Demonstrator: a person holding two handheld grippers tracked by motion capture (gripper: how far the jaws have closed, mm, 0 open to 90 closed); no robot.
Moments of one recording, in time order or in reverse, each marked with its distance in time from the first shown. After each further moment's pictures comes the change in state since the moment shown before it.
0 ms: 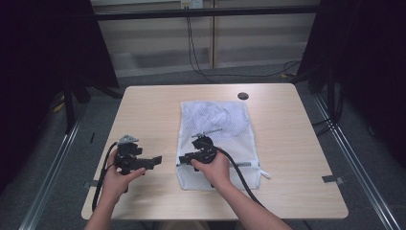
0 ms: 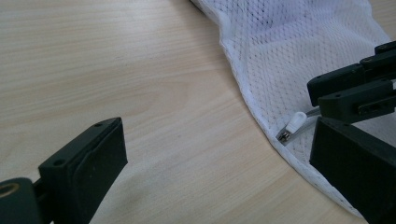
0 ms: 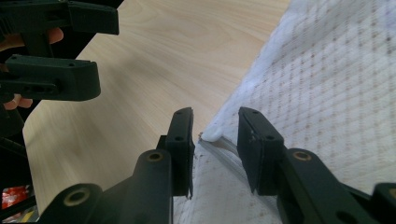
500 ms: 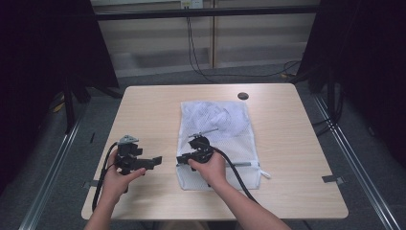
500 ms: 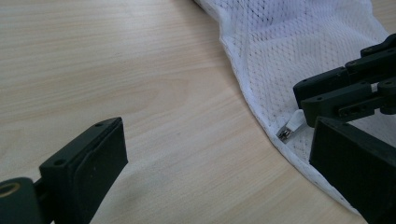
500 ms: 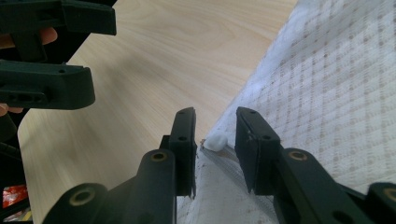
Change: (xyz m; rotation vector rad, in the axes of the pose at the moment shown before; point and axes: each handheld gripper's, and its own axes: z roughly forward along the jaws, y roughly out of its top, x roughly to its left) left arm 0.002 -0.001 0.001 0.016 -0.005 0.005; right arm 0.001 0.002 0.012 0.018 0.000 0.010
